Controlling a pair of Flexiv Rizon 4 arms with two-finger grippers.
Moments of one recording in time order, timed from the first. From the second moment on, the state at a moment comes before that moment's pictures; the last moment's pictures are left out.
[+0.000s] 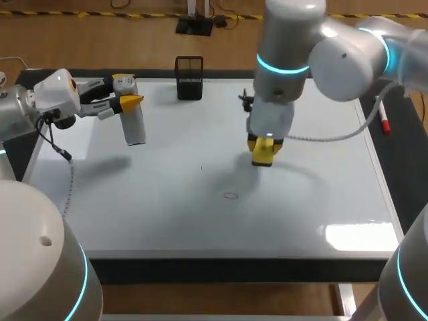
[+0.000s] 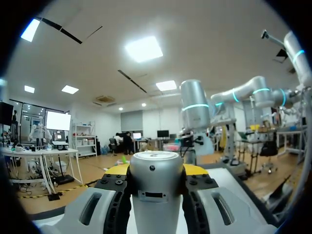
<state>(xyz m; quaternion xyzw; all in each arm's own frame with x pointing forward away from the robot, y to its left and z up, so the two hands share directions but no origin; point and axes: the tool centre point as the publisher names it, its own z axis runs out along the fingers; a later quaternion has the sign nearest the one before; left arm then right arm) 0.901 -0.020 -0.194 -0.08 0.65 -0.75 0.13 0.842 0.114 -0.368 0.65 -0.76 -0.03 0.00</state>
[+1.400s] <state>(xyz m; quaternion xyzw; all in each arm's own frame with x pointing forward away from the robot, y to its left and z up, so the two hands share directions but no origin) 0.901 -0.020 -0.194 -0.08 0.65 -0.75 0.13 0.745 0.232 -0.407 0.71 -0.70 -0.03 -0.01</state>
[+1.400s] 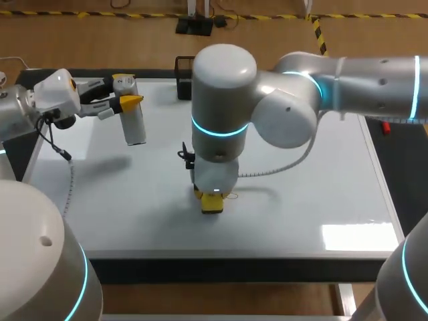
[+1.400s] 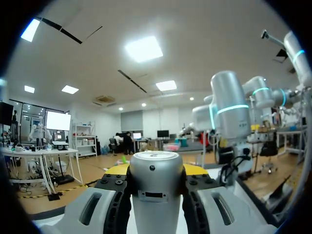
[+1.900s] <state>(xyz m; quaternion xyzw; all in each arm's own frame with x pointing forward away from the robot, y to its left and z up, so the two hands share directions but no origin) 0.901 -0.020 -0.194 -0.08 0.65 -0.75 0.13 0.750 0.232 -0.424 0.71 -0.71 -0.04 0.01</state>
